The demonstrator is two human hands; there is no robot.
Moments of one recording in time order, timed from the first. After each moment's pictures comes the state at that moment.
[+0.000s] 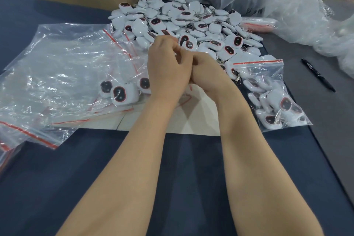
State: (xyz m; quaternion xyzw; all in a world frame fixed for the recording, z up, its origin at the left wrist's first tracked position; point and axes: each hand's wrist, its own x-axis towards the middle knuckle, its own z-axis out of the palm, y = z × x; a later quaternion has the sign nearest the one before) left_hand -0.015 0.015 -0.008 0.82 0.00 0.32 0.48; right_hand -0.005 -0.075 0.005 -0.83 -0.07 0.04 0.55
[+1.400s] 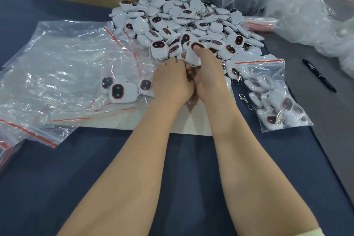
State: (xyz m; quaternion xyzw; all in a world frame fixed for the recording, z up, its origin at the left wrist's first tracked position) left_hand -0.007 0.011 -0.032 0.96 -0.02 0.12 0.25; right_hand 0.006 -0.064 -0.014 -0.54 0.10 -0.02 0.84
